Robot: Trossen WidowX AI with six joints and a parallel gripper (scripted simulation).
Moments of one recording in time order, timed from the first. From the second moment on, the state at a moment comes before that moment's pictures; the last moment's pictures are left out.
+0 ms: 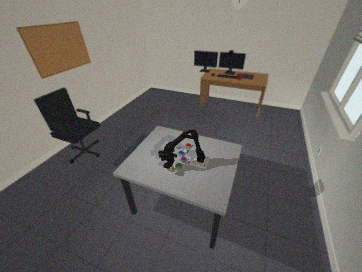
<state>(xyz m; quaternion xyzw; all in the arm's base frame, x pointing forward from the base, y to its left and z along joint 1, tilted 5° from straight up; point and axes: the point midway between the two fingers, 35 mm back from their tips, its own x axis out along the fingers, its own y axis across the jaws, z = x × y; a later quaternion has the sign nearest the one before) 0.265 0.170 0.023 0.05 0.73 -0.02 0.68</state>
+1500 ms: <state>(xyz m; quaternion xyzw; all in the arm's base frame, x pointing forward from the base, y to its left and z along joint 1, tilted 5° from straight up) 0.199 0.110 0.052 0.05 0.73 -0.02 0.68</state>
